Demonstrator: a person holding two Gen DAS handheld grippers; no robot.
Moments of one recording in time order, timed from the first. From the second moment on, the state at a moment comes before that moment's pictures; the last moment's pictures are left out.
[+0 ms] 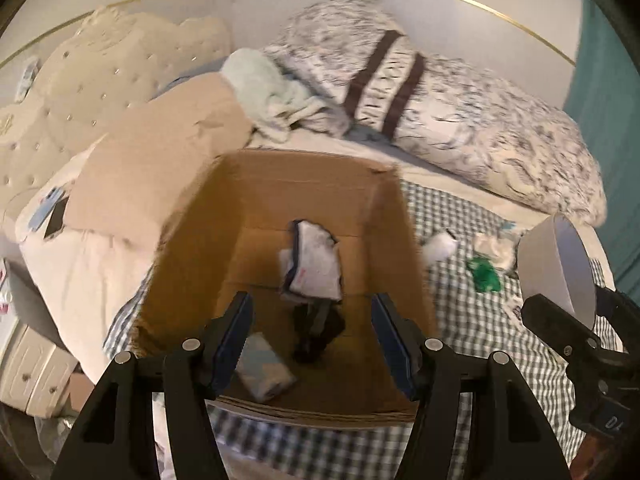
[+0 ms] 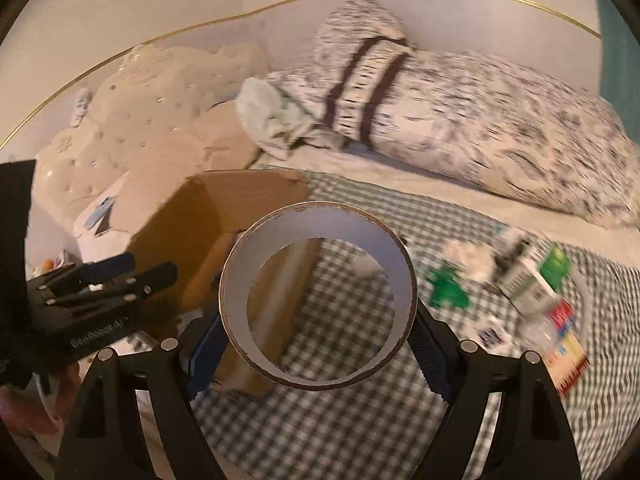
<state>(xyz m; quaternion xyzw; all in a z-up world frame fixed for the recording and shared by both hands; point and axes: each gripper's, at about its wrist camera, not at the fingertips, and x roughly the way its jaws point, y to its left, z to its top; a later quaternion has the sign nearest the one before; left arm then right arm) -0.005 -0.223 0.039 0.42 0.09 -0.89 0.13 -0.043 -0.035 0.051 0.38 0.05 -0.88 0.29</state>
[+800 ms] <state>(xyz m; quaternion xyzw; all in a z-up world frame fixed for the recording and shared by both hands) 0.003 -0.281 0.020 0.42 0.13 -0.88 0.16 -0.039 -0.149 0.006 0.41 0.19 -0.84 0.30</state>
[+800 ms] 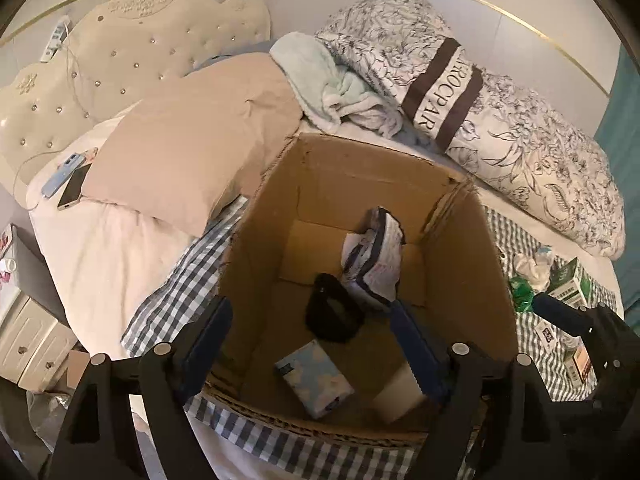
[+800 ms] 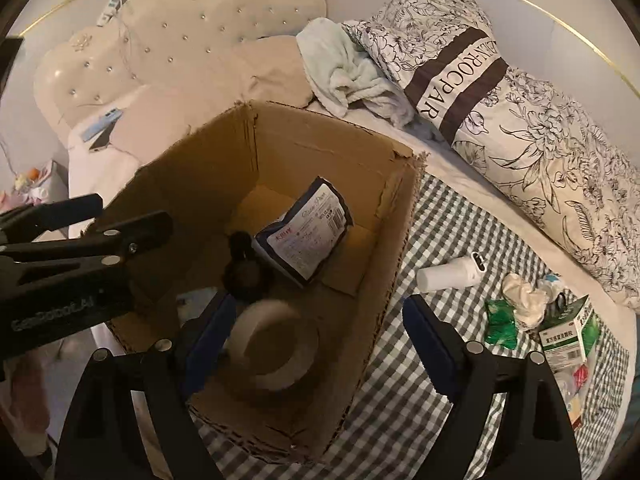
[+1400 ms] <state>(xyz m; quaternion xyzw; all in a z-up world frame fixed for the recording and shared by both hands) -0.025 -0.114 0.032 0.41 0.08 -0.91 0.04 -0.060 0.046 0.015 0.41 0.05 -0.90 0.17</state>
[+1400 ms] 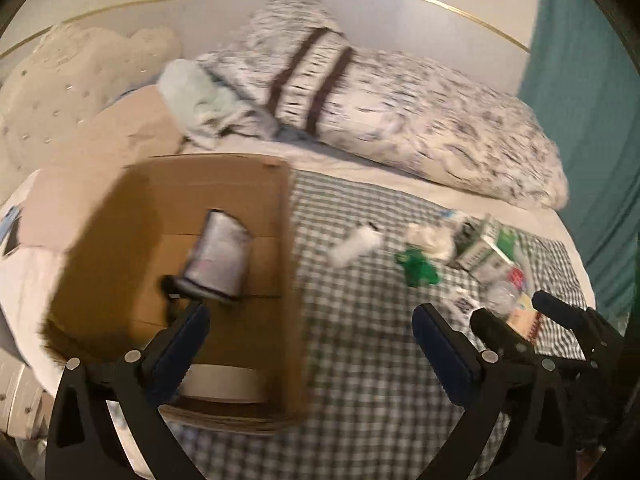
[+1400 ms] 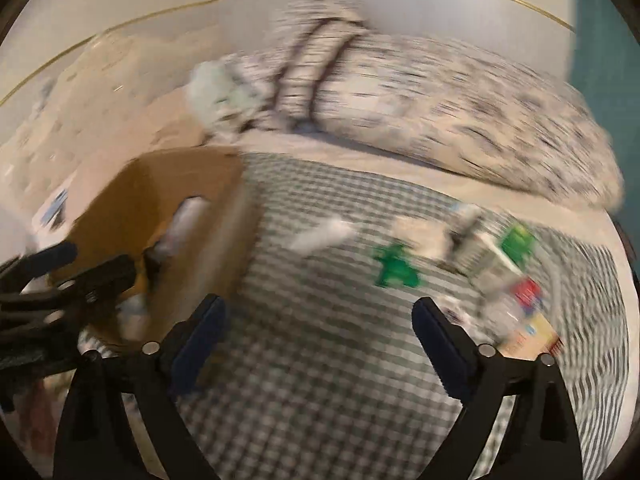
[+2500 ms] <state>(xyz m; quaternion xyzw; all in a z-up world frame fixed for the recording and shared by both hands) -0.159 -0.055 -0.092 0.46 0.06 -0.89 0.04 -0.135 0.151 -0.093 0.47 -0.01 -0.88 0.10</state>
